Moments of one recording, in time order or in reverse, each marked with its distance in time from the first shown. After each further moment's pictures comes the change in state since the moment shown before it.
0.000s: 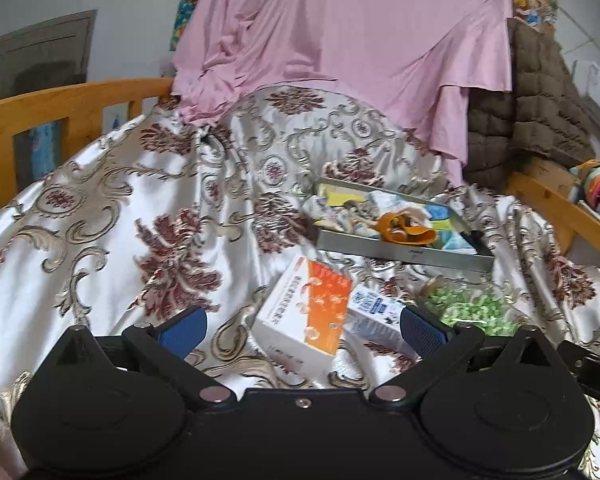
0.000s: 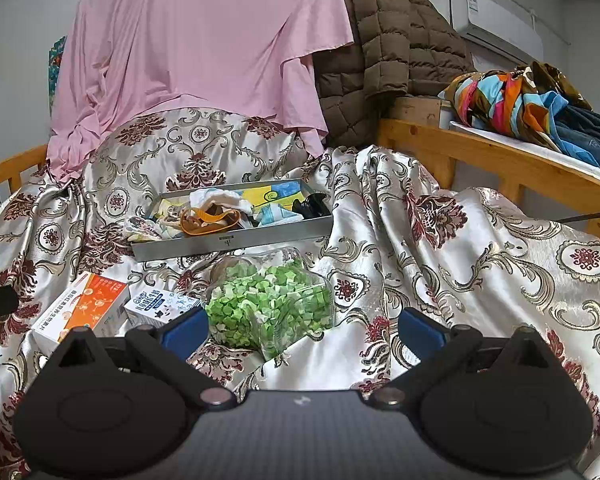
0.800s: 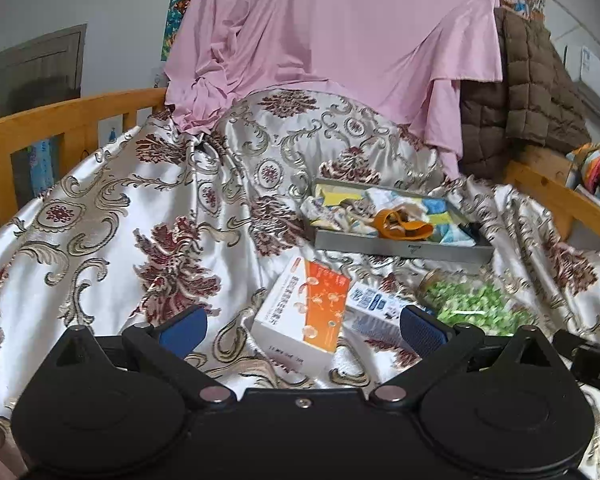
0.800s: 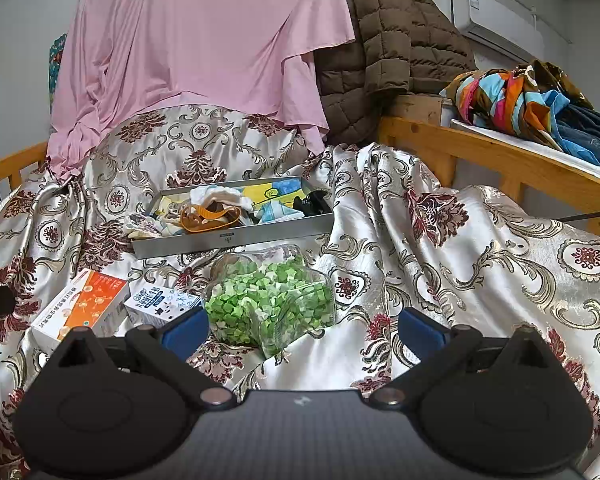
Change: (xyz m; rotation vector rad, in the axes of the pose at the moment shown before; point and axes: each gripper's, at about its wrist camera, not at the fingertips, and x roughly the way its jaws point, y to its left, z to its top) left arm -0.006 -0.012 -0.001 0.062 -0.002 0.014; right arm 0.000 0.001 -0.005 -0.002 0.006 -0.001
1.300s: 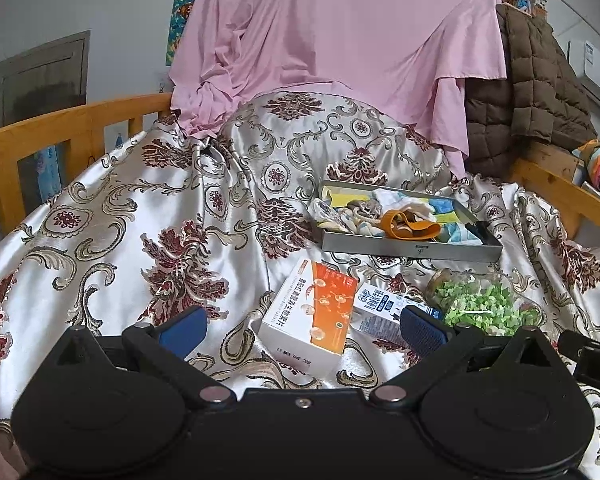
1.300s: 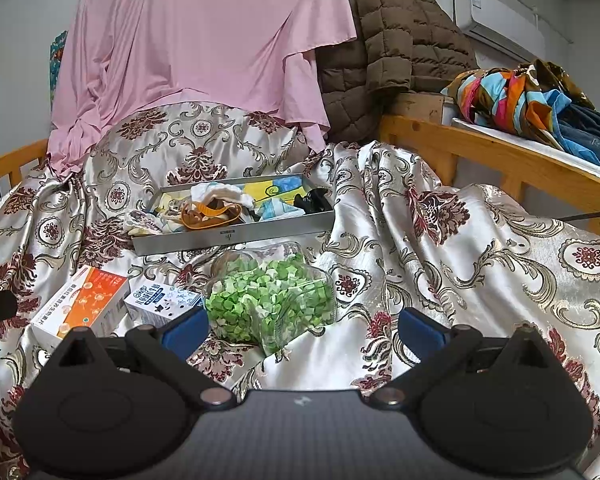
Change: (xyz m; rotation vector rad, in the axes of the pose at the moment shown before) left arm -0.001 0.000 0.001 0.005 -0.012 0.022; right arm 0.001 0.002 -0.002 -0.003 0.006 0.000
